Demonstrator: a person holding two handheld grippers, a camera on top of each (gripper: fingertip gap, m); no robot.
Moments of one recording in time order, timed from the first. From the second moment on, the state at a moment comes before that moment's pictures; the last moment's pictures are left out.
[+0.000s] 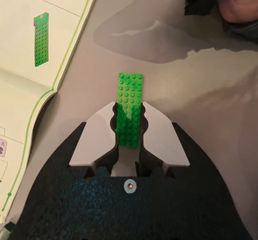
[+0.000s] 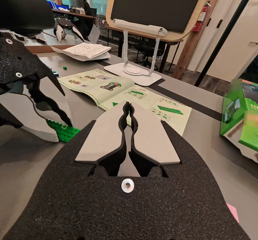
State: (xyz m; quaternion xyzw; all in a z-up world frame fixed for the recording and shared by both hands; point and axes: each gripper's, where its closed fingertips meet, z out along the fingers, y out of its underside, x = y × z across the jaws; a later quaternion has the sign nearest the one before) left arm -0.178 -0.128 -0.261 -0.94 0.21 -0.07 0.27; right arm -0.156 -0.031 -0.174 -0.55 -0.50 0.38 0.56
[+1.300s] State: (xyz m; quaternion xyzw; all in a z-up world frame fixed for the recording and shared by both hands) left arm -0.352 -0.359 -0.213 -0.93 -0.14 0.12 0.32; right arm -0.166 -0.046 -0.176 -0.53 -0.52 0.40 0.54
